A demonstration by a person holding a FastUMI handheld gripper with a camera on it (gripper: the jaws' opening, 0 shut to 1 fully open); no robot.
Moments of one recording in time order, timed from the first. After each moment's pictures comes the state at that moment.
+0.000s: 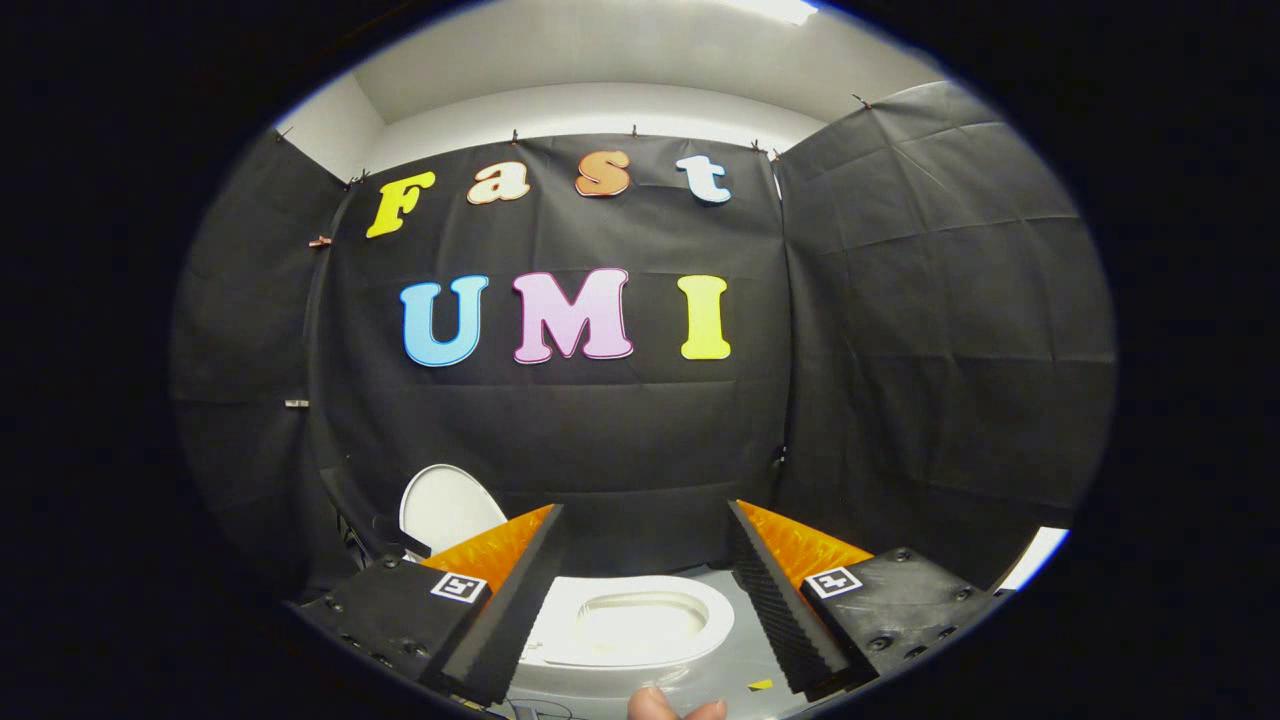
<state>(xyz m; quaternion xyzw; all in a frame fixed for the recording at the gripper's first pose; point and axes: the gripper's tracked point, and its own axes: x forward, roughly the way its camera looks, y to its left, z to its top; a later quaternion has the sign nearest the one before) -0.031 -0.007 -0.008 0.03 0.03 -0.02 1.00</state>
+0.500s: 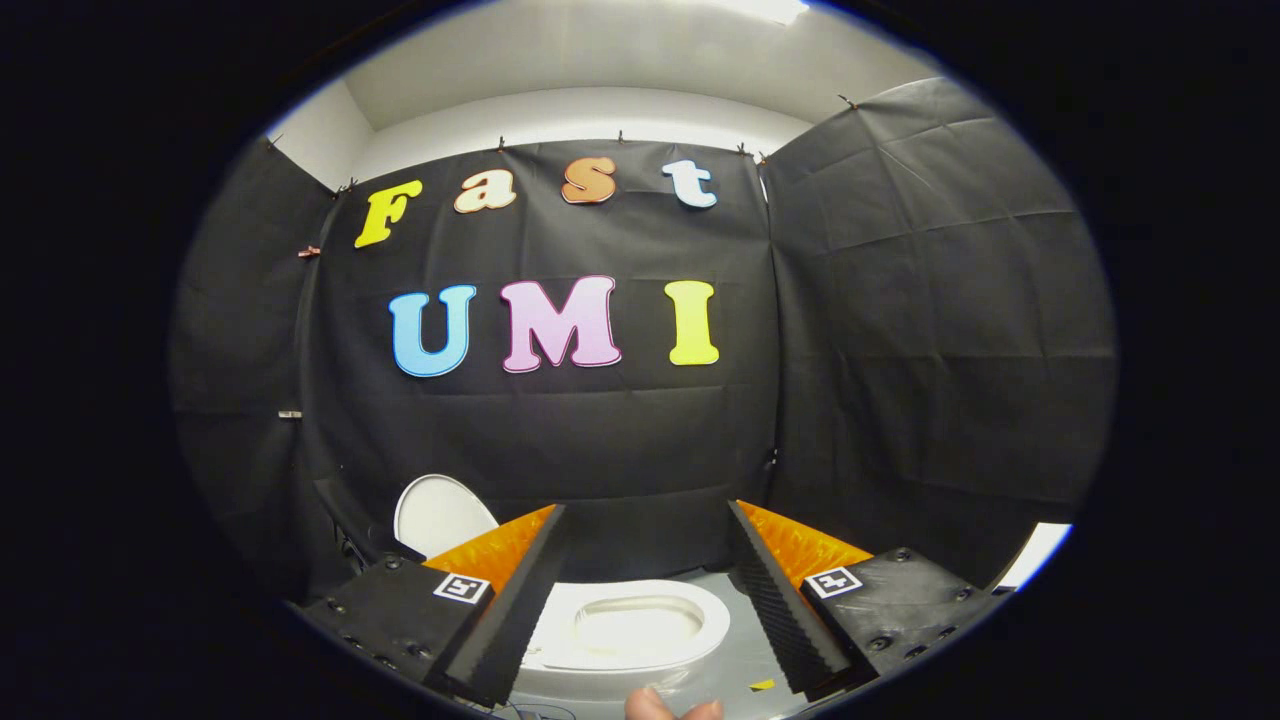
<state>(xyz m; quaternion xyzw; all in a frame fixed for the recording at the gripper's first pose) -0.033 -0.015 -0.001 0.04 0.03 -0.03 1.00</state>
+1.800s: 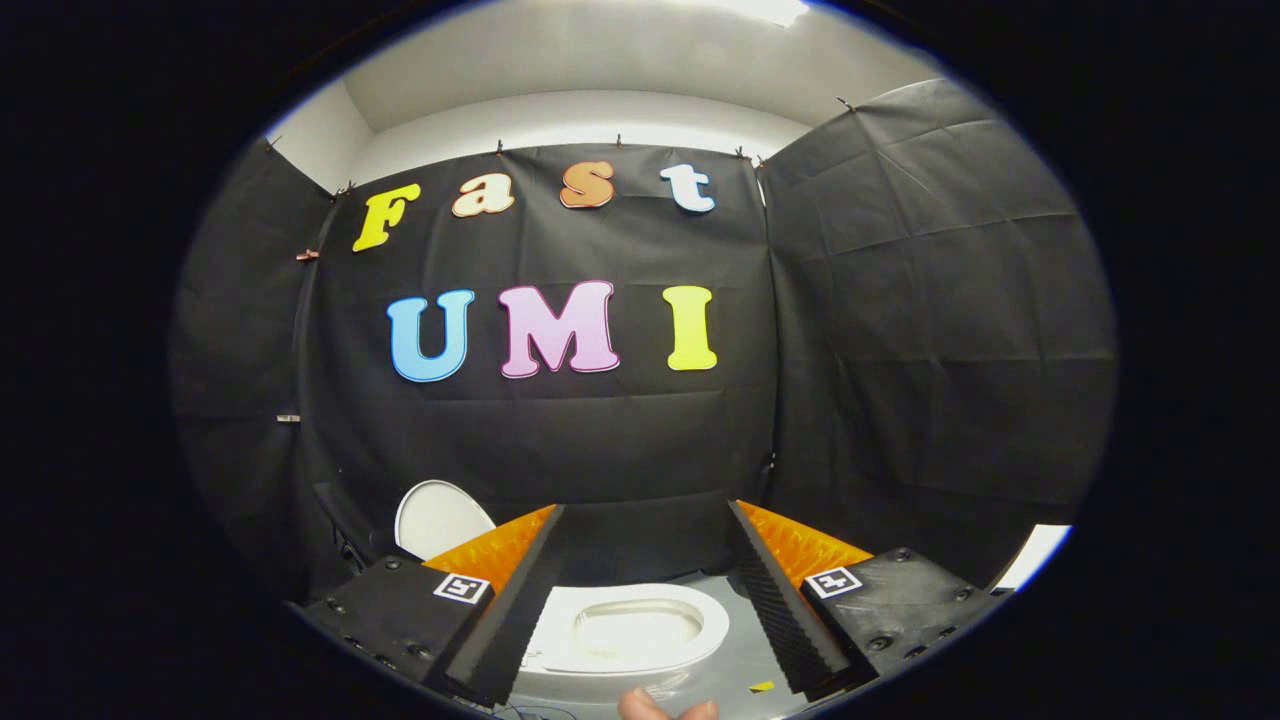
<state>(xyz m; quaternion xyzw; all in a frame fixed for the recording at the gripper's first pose) -0.033 -0.012 0.008 0.04 0.02 -0.03 1.00</state>
